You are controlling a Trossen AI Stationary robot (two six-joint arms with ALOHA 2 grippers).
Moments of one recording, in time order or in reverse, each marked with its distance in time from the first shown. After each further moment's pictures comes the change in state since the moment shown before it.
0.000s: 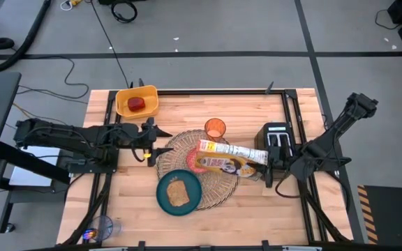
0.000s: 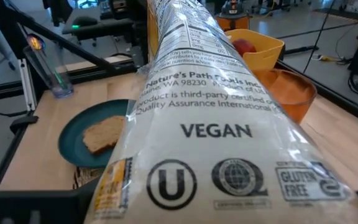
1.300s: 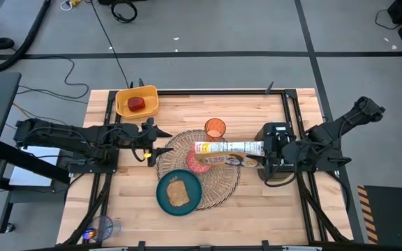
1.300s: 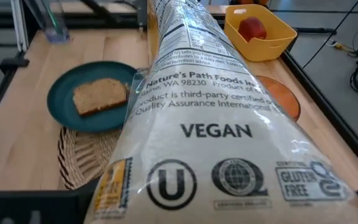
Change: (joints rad) left arm -0.001 0.001 0.000 -0.002 0.000 -0.041; right arm -0.211 0.042 0.320 -0.436 -0.307 -0.181
